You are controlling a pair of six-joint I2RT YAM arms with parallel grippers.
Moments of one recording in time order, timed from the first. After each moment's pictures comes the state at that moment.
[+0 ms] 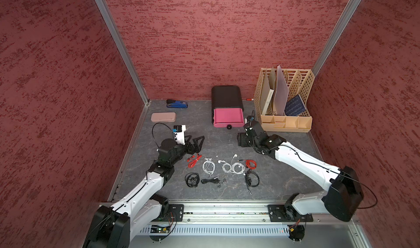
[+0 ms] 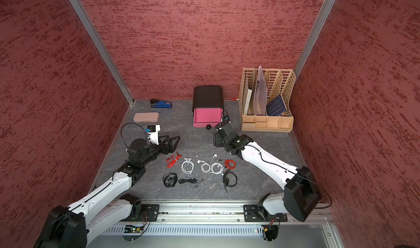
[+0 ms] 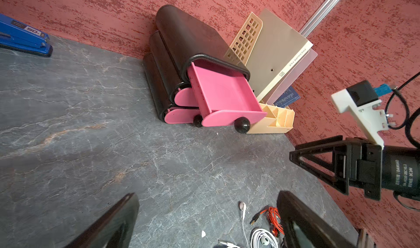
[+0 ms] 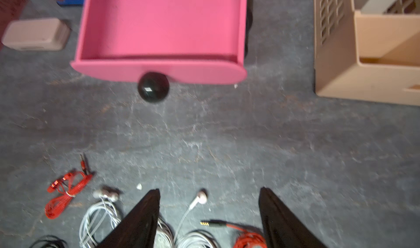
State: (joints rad) left arm -0.32 0.96 0.39 0.36 0.31 -0.50; right arm 0.66 1.36 1.02 -0.51 0.23 0.50
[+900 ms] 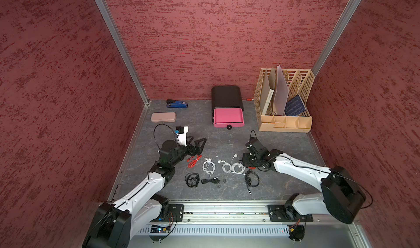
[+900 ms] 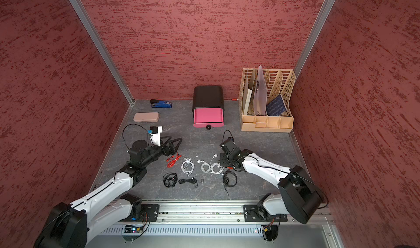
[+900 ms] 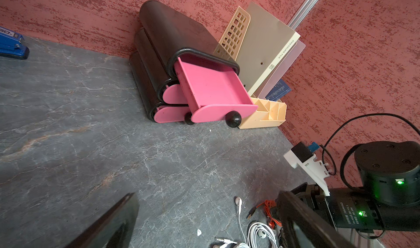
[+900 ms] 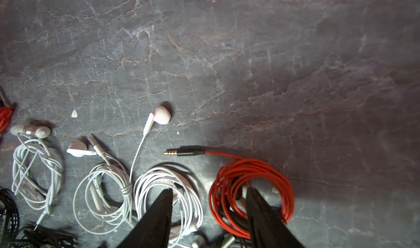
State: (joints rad) left arm -0.34 0.98 0.36 0.43 0.34 -0.47; right arm 0.66 1.37 0.71 -0.43 0.05 0.67
